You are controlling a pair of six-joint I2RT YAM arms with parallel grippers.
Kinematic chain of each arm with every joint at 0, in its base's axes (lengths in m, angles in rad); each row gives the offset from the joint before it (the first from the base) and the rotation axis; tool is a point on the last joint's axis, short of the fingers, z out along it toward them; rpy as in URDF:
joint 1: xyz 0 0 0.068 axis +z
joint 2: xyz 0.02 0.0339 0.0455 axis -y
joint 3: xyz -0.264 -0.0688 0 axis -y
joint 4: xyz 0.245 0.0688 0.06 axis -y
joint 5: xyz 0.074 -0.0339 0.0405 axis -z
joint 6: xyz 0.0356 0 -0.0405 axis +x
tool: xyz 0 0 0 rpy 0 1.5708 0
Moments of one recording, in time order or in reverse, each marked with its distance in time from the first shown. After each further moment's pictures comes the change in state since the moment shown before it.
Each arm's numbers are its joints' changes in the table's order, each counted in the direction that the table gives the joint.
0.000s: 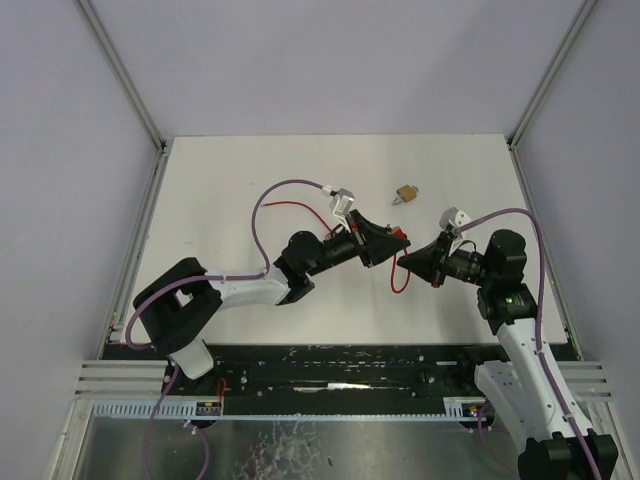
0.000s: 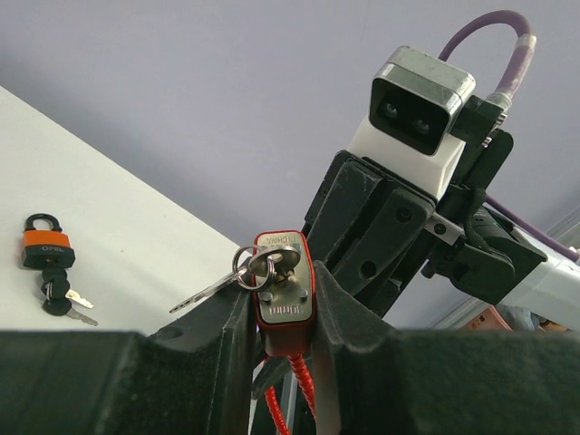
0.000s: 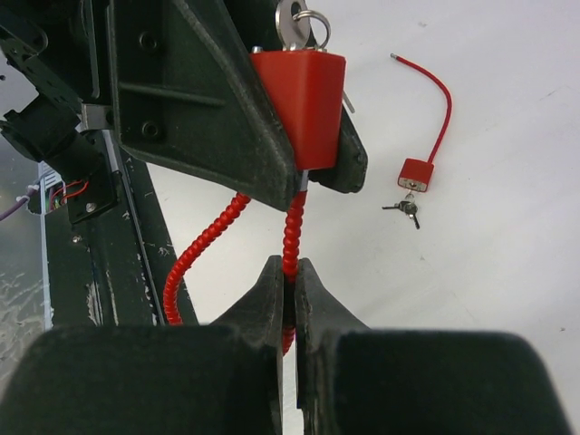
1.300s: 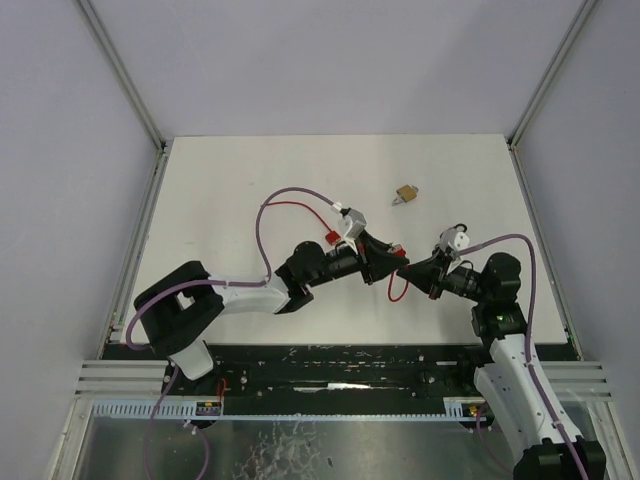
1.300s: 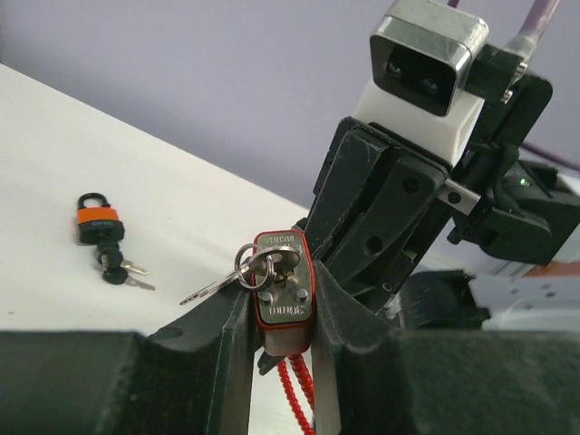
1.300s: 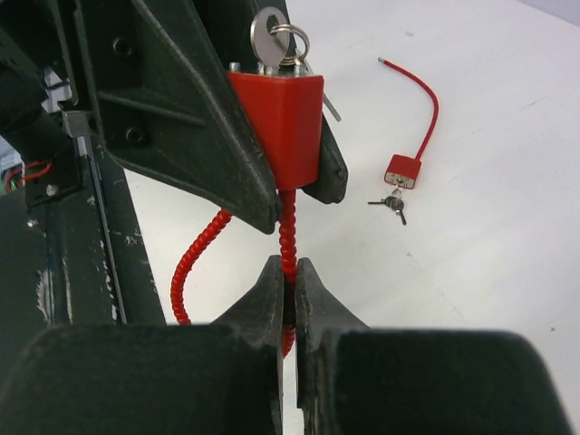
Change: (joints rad) left arm -0.039 0.004 -0.046 -0.044 0.035 0.228; right arm -0.018 0.094 -0.196 0.215 0.000 0.018
